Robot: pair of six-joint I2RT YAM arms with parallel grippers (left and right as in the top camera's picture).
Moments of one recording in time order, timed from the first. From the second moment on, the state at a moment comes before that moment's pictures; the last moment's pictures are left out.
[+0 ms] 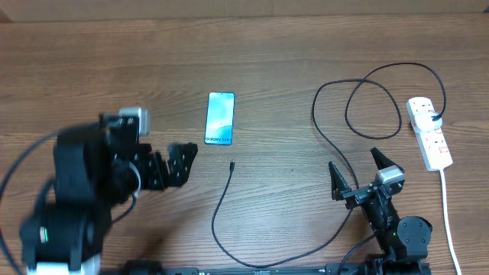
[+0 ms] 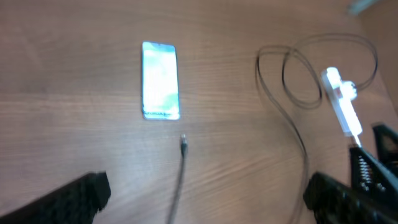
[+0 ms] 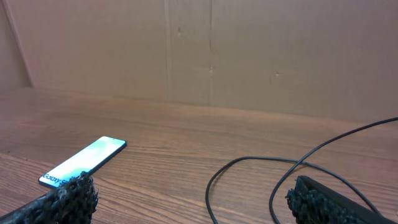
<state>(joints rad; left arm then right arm) -0.07 0.96 1.28 -1.16 0.37 -0.23 0.01 0.01 0.02 -0.01 -0.30 0.01</state>
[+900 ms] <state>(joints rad) -0.09 1.78 1.47 -1.47 0.43 -0.24 0.01 0.01 0.02 -0.01 -0.30 0.01</state>
